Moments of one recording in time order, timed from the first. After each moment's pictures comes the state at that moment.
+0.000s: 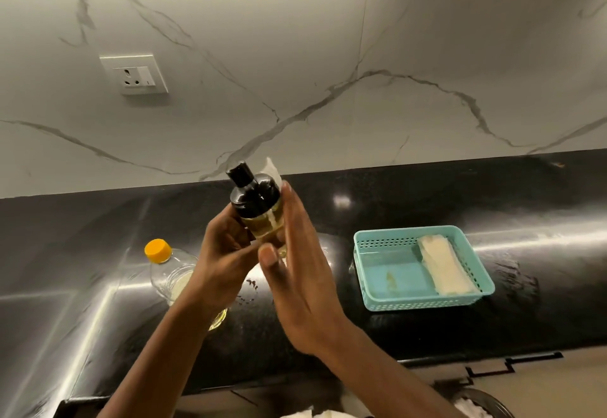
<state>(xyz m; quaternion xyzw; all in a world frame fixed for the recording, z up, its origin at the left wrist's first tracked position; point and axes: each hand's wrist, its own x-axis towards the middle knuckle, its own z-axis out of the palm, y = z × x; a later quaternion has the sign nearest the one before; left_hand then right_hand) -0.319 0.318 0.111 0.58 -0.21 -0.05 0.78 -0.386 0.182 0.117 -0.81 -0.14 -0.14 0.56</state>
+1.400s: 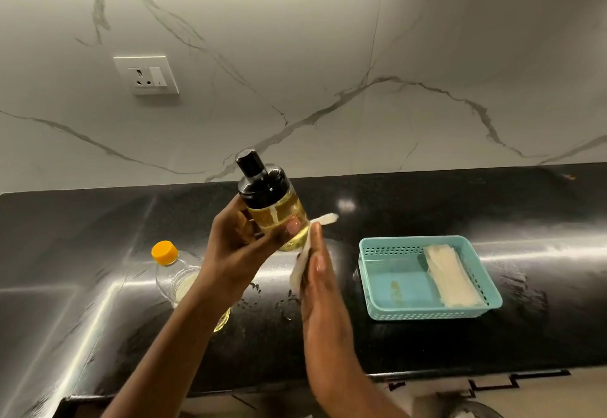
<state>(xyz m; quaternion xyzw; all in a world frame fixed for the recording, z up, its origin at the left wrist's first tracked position) -0.313 0.312 0.125 0.64 -0.20 0.01 0.74 -0.406 0.194 0.120 -0.60 0.06 -0.01 0.80</state>
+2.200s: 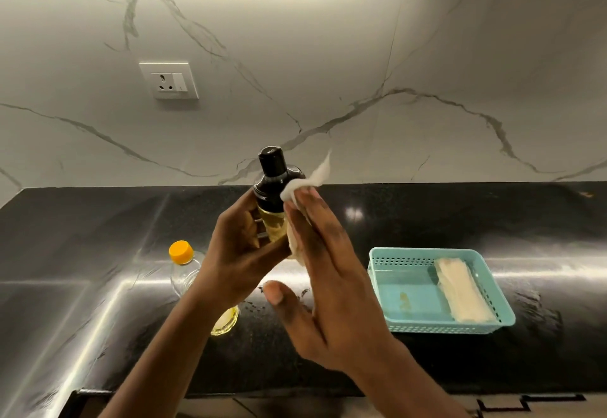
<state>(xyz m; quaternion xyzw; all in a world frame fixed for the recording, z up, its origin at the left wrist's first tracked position) -0.326 0.323 0.154 0.67 -0.26 0.04 0.70 -0.391 0.167 0.153 -0.83 -0.28 -0.28 0.39</state>
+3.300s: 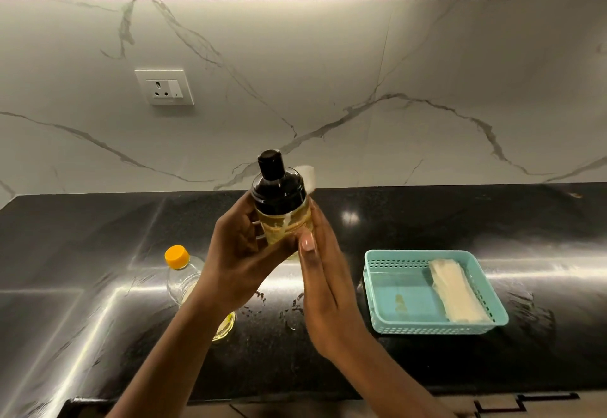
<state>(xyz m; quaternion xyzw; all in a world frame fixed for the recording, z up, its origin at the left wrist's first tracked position) -0.326 0.320 0.148 0.68 -0.24 0.05 0.69 -0.383 0.182 0.135 -0.71 -0.11 -0.13 0.68</state>
